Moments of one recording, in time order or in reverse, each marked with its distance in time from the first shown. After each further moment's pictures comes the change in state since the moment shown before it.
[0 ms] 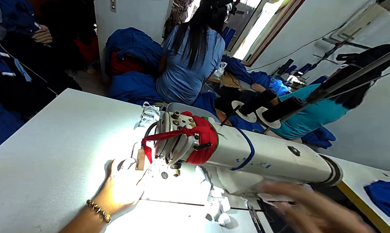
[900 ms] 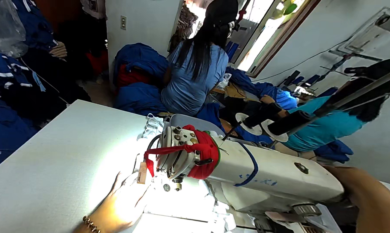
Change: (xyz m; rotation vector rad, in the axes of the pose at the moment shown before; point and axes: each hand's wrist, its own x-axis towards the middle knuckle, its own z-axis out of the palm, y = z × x) left_hand -0.012 -0.002 -0.001 -0.170 0.013 0.082; right_hand 0.054 0.182 -0.082 -0.346 0.125 1.188
